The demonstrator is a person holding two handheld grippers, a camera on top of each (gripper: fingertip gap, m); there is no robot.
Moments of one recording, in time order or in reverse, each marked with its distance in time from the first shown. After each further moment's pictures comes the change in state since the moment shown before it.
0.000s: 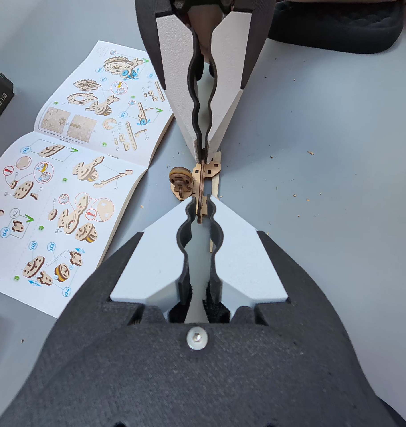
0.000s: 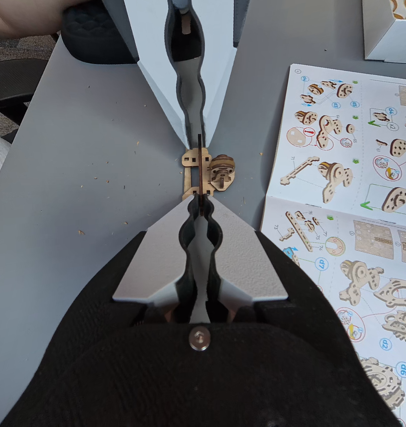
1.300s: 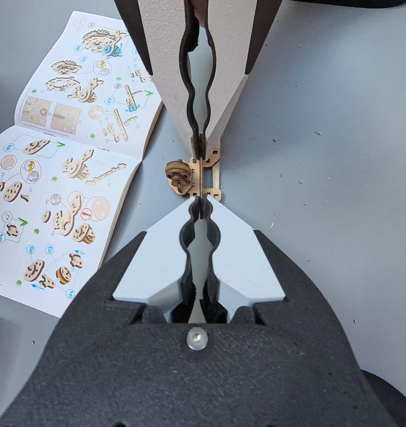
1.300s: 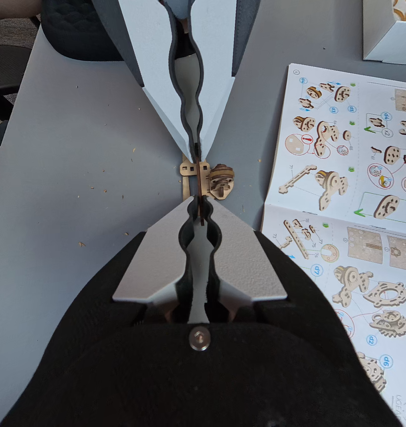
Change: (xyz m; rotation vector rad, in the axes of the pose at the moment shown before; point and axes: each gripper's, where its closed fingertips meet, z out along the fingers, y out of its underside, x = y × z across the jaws) left arm 0.001 0.010 0.006 -0.098 0.021 0.050; right arm 0.000 -0.008 0.004 -0.072 0.044 -0.001
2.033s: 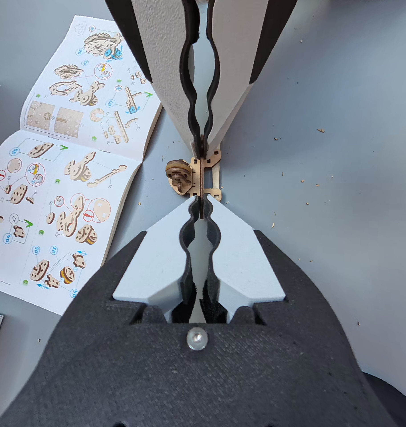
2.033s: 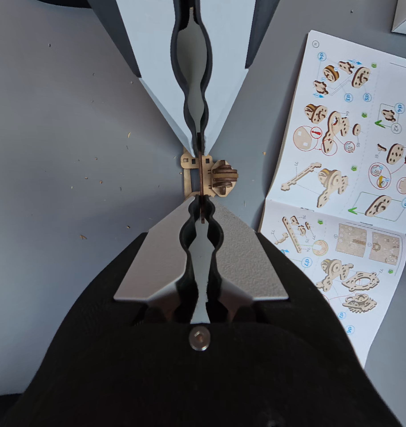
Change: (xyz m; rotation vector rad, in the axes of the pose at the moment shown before) left arm 0.000 0.000 0.001 -0.003 -0.023 0.024; right arm -0.002 0.005 0.000 -0.221 0.044 -0.048
